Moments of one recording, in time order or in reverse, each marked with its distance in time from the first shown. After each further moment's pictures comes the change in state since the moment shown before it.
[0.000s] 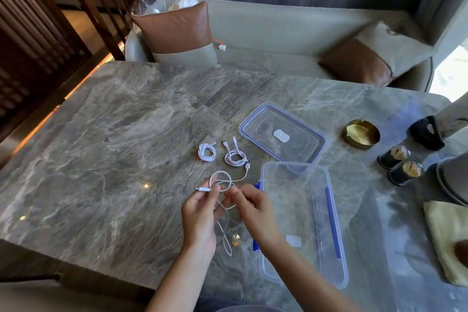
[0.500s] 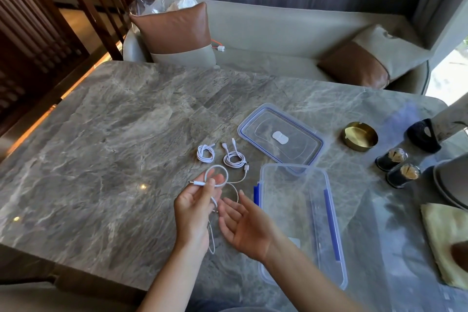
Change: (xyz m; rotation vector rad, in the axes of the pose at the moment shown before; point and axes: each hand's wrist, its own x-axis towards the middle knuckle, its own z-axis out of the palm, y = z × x) left_hand 0.001 0.016 0.002 0.032 -0.083 0.107; right_hand -0.003 -0.010 0.006 0.875 -0.044 0.840
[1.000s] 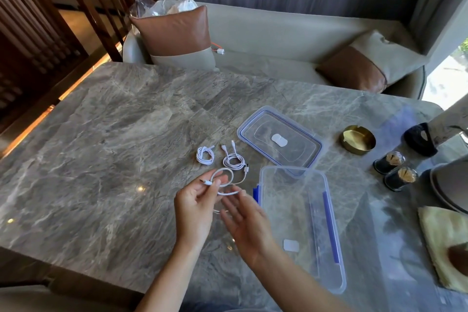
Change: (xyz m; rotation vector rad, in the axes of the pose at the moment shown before) left_hand 0.004 0.004 -0.002 0.264 -0.137 0.156; right_hand 0.004 0.014 0.003 -0.027 -0.015 -0.386
